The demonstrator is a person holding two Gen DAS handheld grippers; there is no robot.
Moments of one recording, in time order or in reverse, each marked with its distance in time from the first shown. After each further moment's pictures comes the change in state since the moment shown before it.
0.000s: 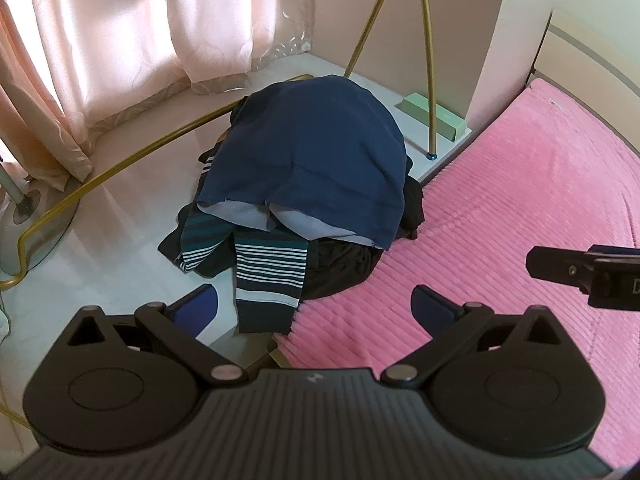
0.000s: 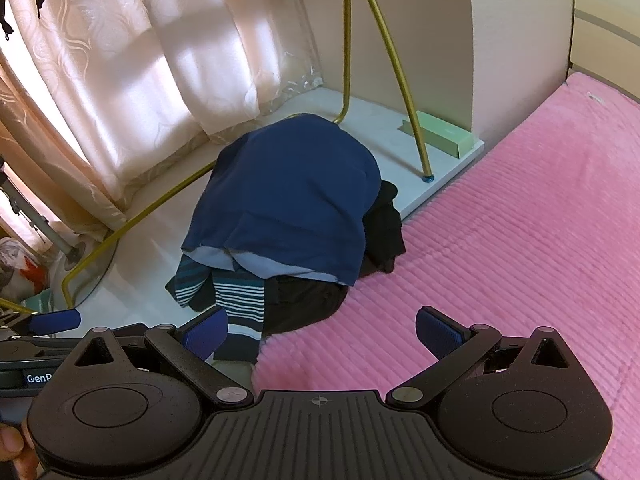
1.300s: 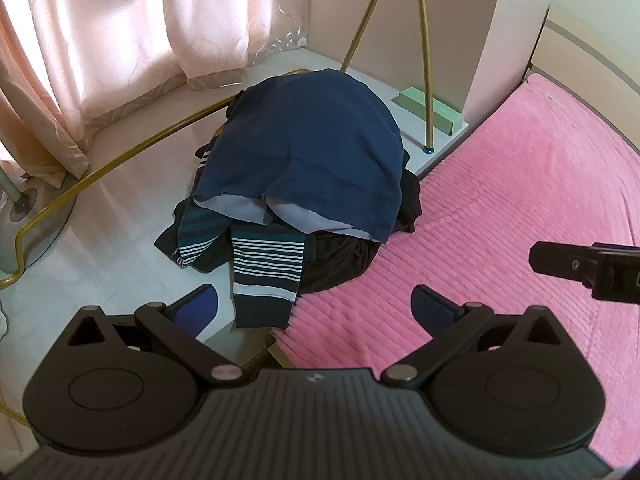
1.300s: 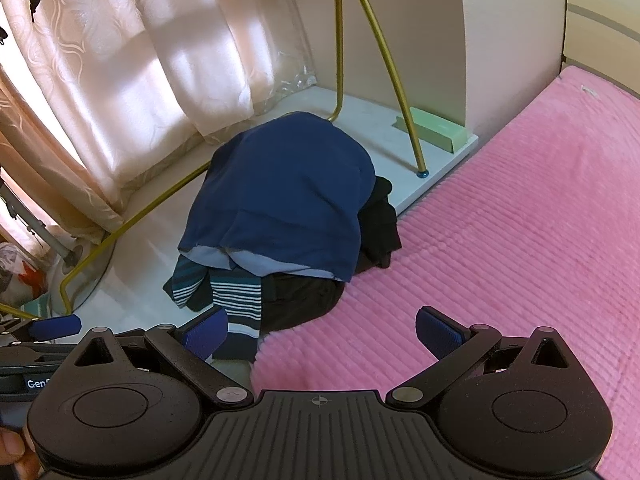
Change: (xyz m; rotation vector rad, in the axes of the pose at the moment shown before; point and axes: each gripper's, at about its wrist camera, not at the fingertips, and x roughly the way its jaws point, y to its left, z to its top) left arm 0.001 -0.002 -0.006 0.001 0.013 -0.006; right arm -0.002 -0.005 -0.003 0.021 0.004 -0.004
